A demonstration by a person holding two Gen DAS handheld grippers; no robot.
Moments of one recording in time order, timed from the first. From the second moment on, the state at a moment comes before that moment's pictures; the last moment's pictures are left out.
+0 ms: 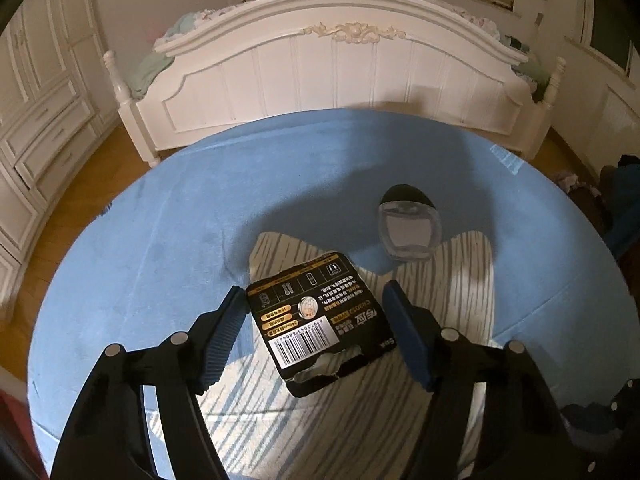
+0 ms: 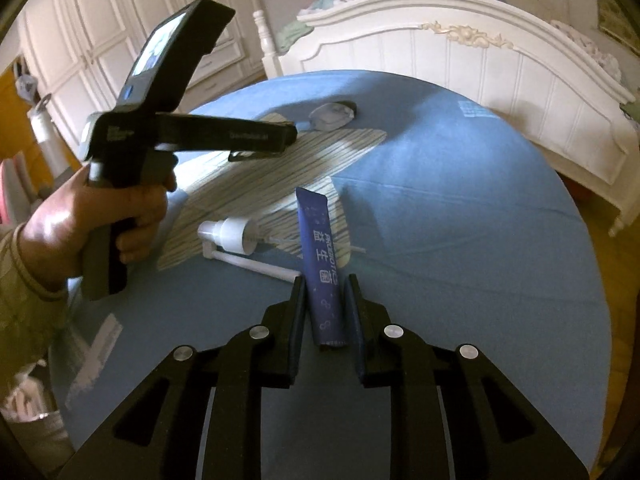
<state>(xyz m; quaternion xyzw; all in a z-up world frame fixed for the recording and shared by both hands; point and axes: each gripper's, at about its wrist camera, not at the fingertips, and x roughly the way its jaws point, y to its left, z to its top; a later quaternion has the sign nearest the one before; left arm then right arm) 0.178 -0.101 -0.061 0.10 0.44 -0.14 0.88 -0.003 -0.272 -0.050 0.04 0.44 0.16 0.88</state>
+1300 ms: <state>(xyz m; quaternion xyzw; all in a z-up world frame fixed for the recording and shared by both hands) 0.160 -0.105 -0.068 0.15 0.41 -0.26 0.86 0.000 -0.285 -0.047 0.10 0.43 0.17 0.88</state>
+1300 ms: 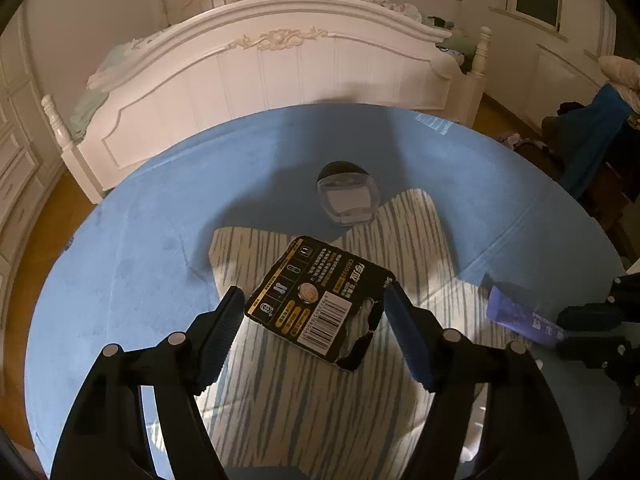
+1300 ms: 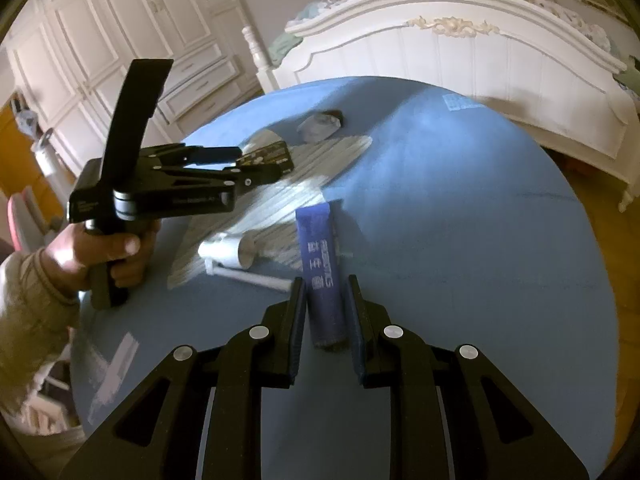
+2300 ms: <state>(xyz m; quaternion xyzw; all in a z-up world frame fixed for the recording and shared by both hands) 0.161 -0.105 -0.063 0.16 0.40 -0.31 0.85 0.012 -0.295 -0.044 0.11 0.44 0.16 0.88</state>
